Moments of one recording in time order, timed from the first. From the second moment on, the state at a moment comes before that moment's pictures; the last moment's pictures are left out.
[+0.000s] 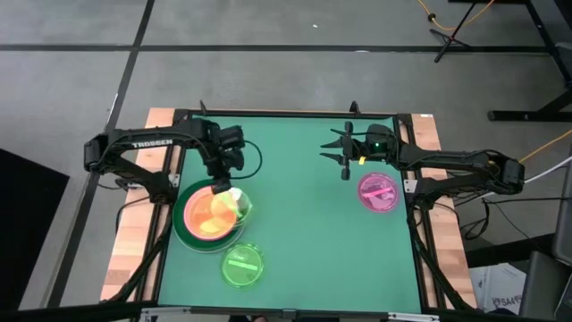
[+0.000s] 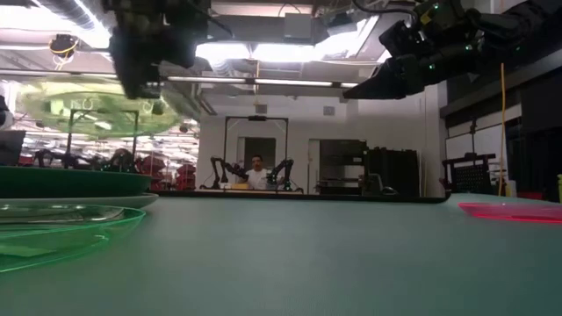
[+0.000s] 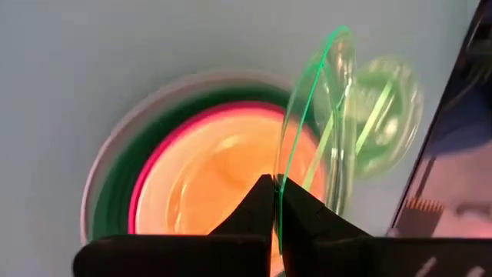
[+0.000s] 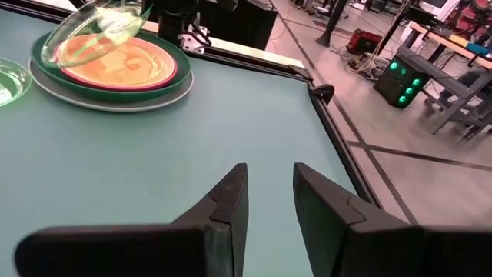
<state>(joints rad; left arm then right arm) 0.31 1.35 1.11 -1.21 0.42 -0.06 -0.39 1.15 0.54 0.34 -0.25 -0.38</state>
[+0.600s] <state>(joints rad) 0.22 1.35 0.97 -1.28 0.34 0.04 -0.39 1.15 0.54 0.33 -0.25 -0.38</state>
